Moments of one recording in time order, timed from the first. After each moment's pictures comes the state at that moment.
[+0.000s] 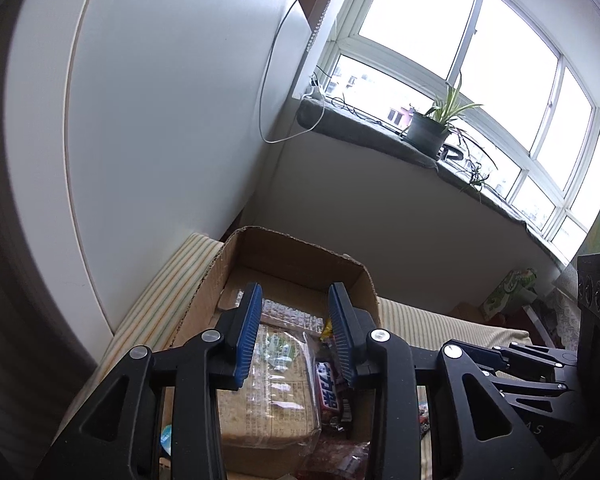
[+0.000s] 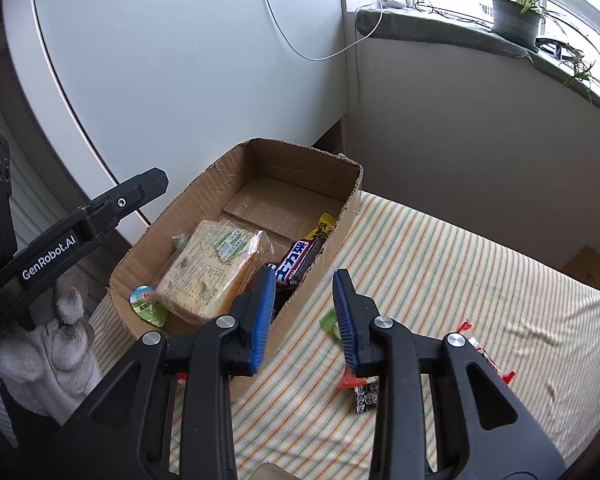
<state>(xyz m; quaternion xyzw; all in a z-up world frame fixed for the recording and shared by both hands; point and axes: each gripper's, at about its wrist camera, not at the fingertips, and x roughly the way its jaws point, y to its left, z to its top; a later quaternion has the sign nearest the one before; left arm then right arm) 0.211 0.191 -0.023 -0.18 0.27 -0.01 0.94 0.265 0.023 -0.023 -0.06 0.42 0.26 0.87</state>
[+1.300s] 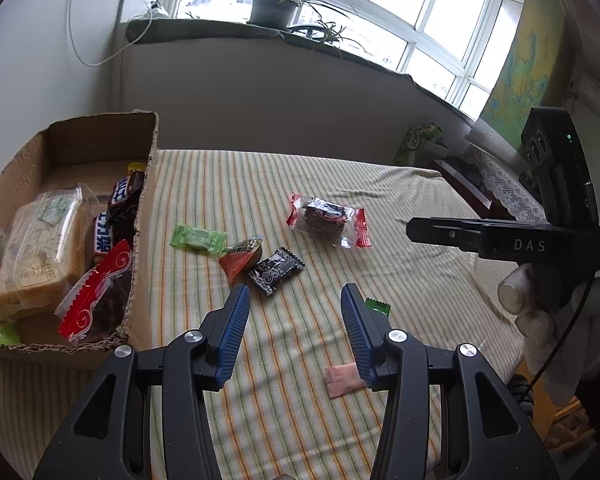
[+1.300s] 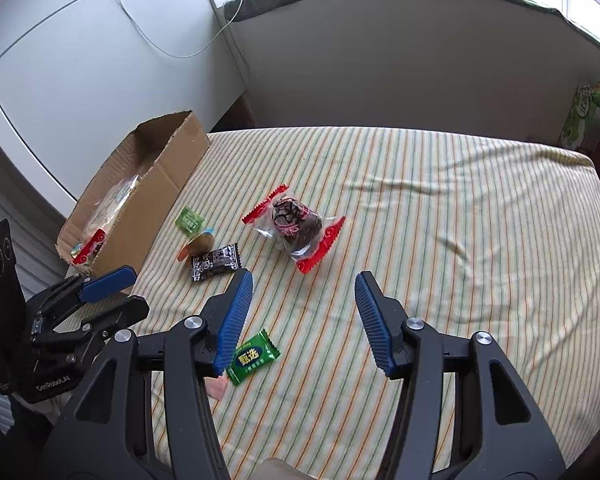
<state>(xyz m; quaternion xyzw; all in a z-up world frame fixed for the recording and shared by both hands) 0.174 0.038 -0.081 -0.06 0.39 -0.22 0.89 0.220 -0.160 -0.073 0.03 0.46 0.16 0.87</state>
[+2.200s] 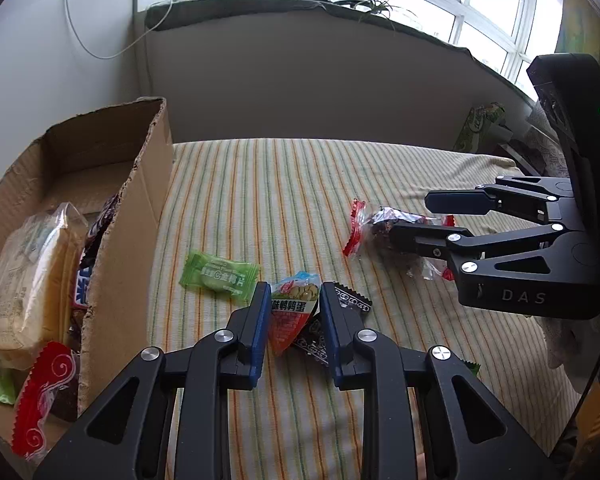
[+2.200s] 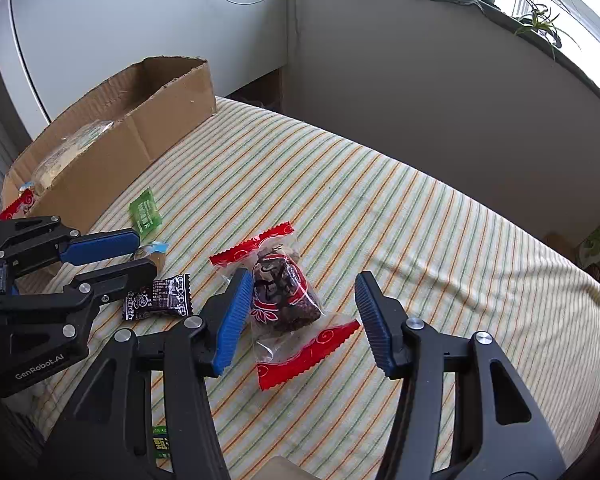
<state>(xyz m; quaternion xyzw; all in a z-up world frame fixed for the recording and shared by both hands) 0.234 0.013 -0.112 -0.01 0.42 -0.12 0.90 0.293 -0.110 -0.114 -0.13 0.44 0.22 0.86</state>
